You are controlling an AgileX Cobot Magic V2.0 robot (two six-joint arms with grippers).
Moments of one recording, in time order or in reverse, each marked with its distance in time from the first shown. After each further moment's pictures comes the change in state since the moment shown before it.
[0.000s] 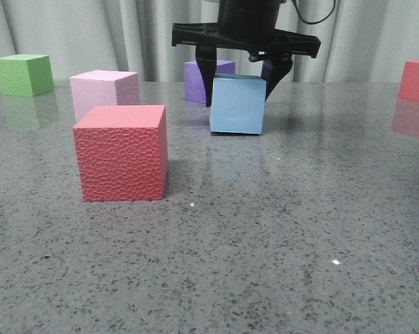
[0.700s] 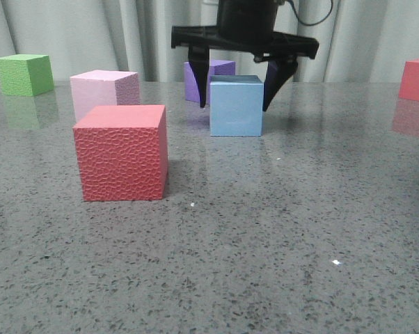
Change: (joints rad) left arm 0.000 0.000 0.000 0.000 0.000 0.000; right arm 0.000 0.019 -0.053 0.000 0.039 0.003
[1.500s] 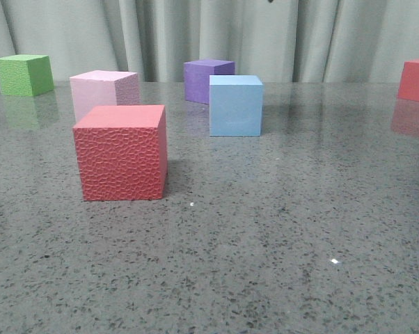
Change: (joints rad) left arm 0.000 0.000 0.000 0.000 0.000 0.002; right arm -0.024 -0.064 -0.276 -0.076 0.062 -0.212
